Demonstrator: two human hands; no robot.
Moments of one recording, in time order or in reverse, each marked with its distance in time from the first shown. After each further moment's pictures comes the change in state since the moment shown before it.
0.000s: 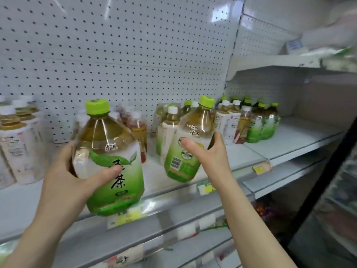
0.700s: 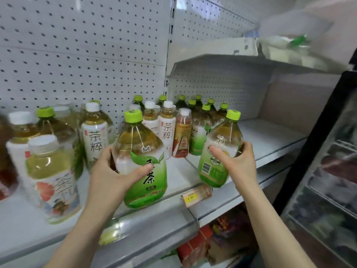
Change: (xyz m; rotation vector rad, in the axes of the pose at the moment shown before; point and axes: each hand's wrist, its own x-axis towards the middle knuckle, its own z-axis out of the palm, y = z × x) left_hand 0.023 -0.021 0.384 -0.116 -0.117 -0.099; right_hand 0.165 0.117 -0.323 -0.315 0.346 0.054
